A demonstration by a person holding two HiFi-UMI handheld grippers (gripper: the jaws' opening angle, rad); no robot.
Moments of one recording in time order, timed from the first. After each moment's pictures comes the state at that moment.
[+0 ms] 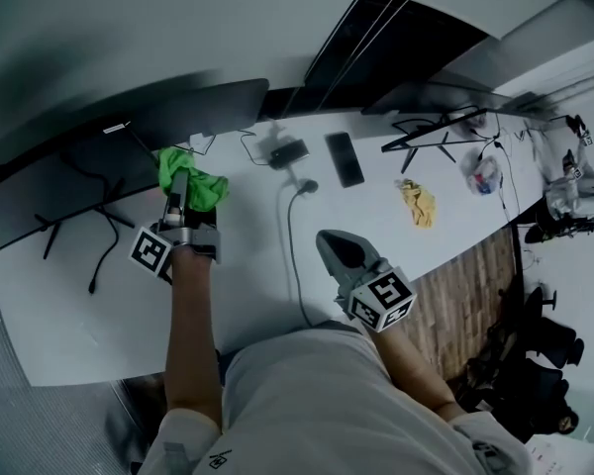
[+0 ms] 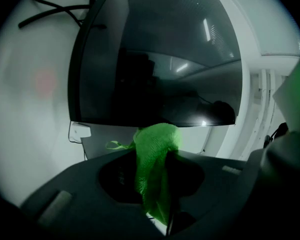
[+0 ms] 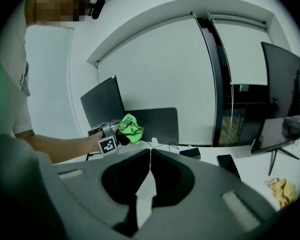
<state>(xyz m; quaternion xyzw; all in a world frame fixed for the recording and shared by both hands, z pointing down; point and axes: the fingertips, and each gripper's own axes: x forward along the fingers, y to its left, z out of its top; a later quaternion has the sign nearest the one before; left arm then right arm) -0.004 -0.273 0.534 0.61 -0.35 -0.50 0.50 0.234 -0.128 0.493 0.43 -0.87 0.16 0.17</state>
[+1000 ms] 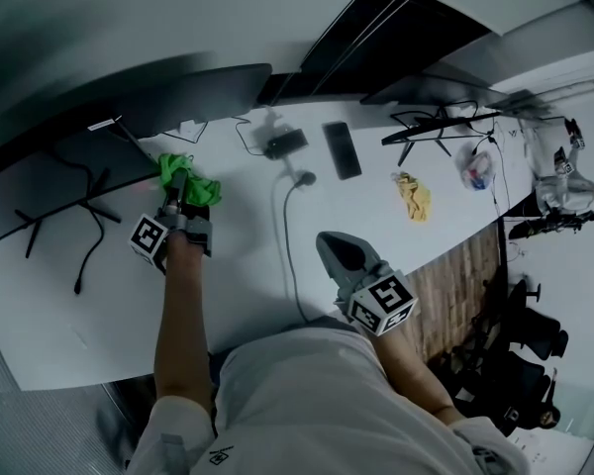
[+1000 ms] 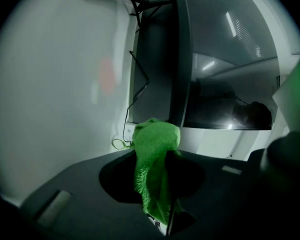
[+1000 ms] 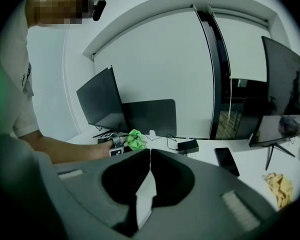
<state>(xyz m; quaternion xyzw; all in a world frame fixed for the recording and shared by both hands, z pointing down) -0.002 -0.285 0.672 0.54 -0.40 -0.43 0.60 0.234 -0.128 0.512 0.44 -0.86 0.18 0.20</state>
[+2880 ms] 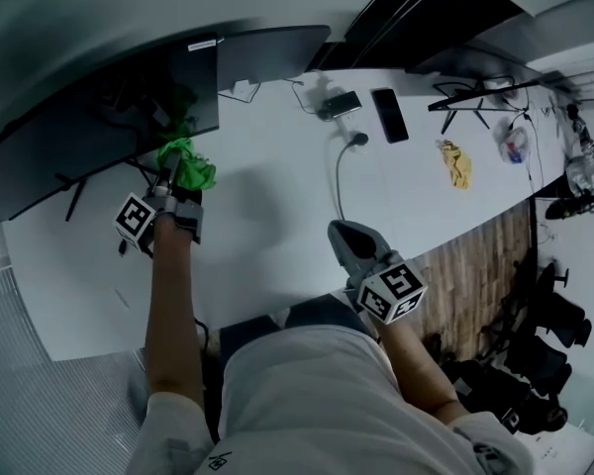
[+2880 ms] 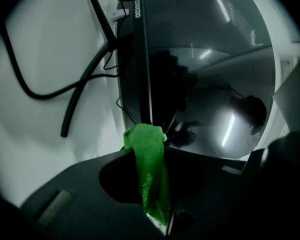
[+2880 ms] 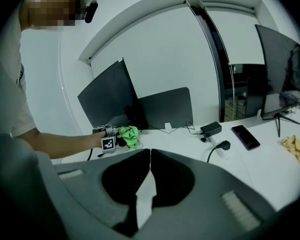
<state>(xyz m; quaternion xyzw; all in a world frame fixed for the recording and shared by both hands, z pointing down) -0.135 -0.238 0.637 0.57 -0.42 -0.37 0.60 0.143 -0.069 0.541 0.45 -0.85 0.24 0.16</state>
